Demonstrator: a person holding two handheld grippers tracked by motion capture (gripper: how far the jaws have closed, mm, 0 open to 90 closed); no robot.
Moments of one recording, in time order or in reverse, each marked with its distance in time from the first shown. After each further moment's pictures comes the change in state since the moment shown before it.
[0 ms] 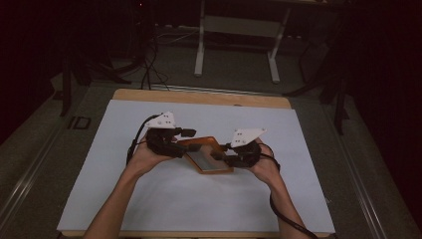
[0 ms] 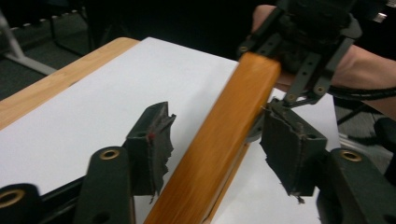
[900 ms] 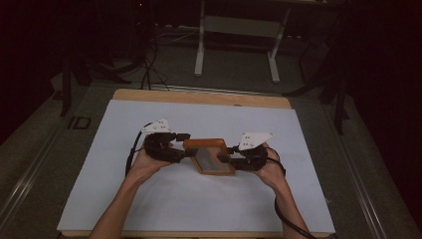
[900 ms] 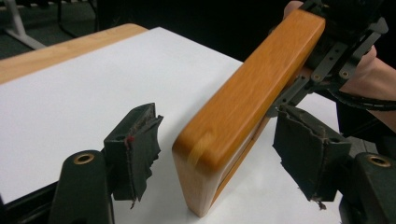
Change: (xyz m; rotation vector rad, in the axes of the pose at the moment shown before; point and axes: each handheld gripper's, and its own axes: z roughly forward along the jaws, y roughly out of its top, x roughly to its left) left arm 0.007 -0.034 0.010 -0.029 0.001 -0.130; right arm 0.000 -0.019 -0.011 -0.019 -0.021 0.042
